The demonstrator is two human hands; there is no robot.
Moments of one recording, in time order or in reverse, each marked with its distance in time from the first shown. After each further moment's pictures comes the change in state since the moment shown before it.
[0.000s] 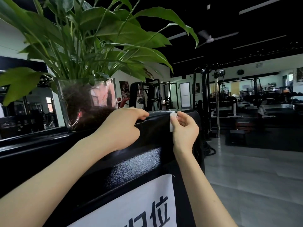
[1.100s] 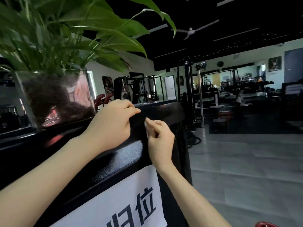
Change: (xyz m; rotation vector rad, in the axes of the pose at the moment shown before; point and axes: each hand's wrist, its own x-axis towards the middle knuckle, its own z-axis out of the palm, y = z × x) left_hand 0.013 -0.005 0.037 0.173 0.220 0.325; right_hand -0.041 0.027 -0.025 -0.350 -0.188 -0.344
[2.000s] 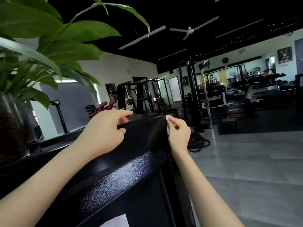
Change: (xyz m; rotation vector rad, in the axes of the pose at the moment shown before) left_hand 0.098 0.017 0.060 -0.118 -0.127 -0.296; right_hand 0.134 0.127 -0.036 0.234 0.126 0.332
